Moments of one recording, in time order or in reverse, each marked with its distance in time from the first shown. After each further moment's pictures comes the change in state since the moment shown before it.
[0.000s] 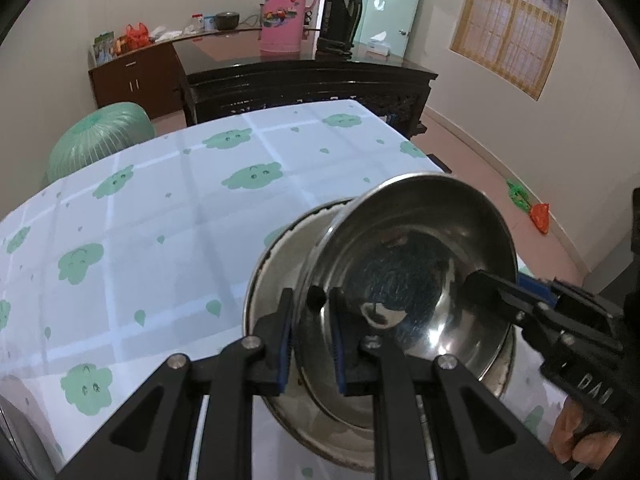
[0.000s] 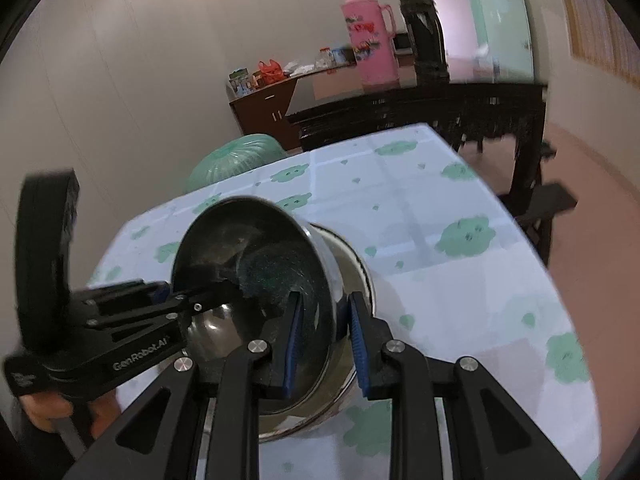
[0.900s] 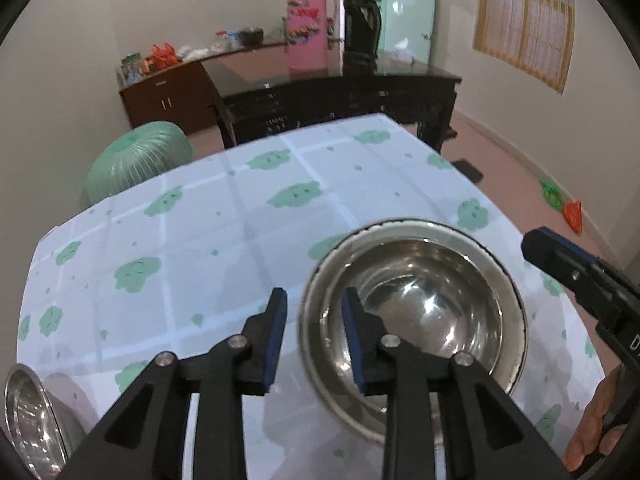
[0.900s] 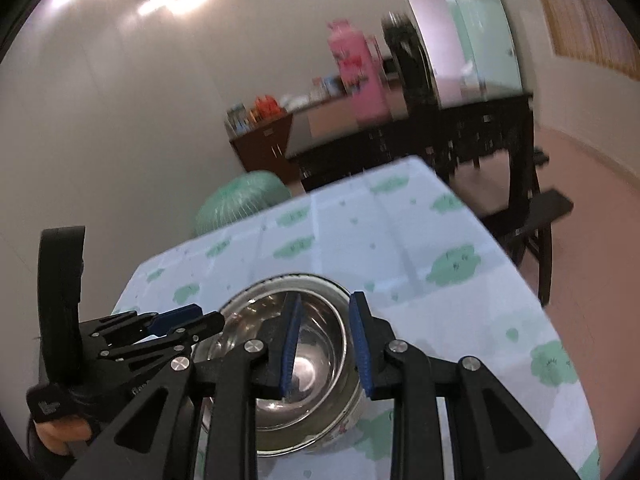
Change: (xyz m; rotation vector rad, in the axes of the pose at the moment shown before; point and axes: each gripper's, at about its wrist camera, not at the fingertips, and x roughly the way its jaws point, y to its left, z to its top) left arm -0.036 0.002 -0.001 0.019 -0.068 0.164; right arm -0.038 0.003 0.007 0.023 -0.159 0.003
